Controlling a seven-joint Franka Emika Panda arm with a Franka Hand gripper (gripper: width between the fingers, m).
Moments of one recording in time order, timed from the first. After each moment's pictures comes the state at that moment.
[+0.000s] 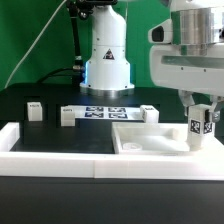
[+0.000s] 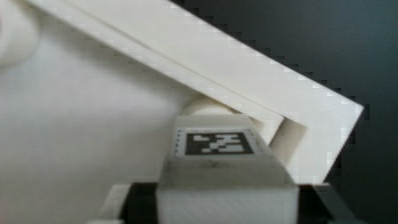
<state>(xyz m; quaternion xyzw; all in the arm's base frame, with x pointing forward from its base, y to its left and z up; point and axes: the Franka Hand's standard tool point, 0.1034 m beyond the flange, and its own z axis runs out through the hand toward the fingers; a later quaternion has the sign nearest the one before) 0.611 0.120 0.078 -0.80 0.60 0.03 0.05</state>
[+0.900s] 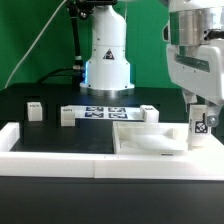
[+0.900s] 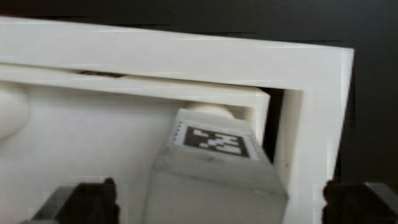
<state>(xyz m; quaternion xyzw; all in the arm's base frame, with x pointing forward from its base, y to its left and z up) 0.611 0.110 0.078 -0.77 0.63 0.04 0.05</state>
